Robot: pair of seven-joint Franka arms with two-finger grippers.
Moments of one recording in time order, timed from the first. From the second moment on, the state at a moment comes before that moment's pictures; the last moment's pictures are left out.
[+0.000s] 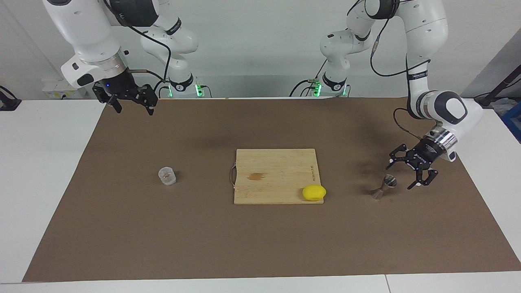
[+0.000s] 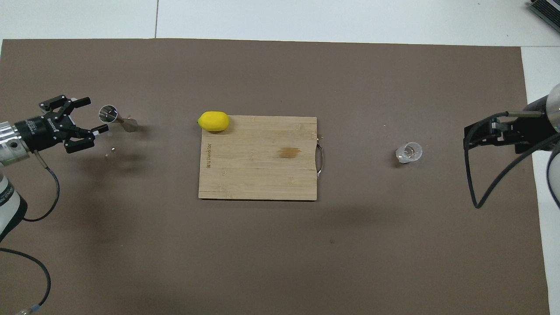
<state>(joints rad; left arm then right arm) 0.18 0.31 0.10 -1.98 -1.37 2.07 -1.08 0.03 0.03 0.02 -1.53 -0.02 1.50 0.15</state>
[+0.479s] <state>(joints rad) 0.14 0.32 0.10 -1.98 -1.39 2.13 -1.08 0.03 0.03 0.02 -1.53 -0.02 1.50 0.15</state>
